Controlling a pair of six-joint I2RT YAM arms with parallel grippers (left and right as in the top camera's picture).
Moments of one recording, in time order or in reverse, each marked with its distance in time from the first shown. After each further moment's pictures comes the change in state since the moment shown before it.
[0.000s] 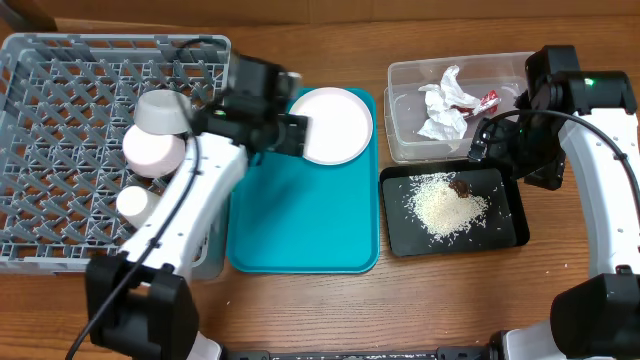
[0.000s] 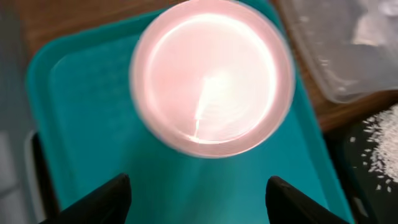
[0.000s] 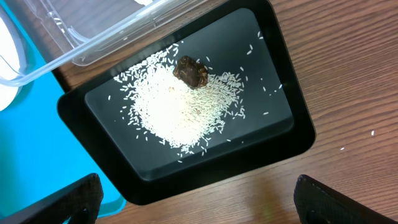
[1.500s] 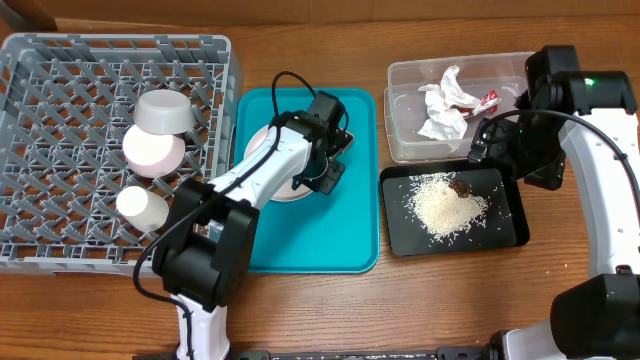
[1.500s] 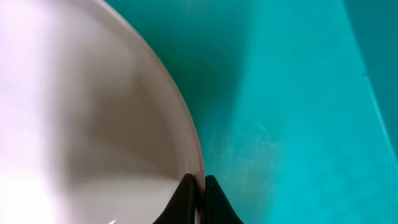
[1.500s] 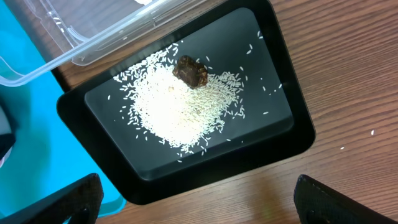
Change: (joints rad) left arm -0.138 0.315 0.038 -0.130 0.001 0.121; right arm 0.000 0.000 0.000 -0.001 0.000 0.000
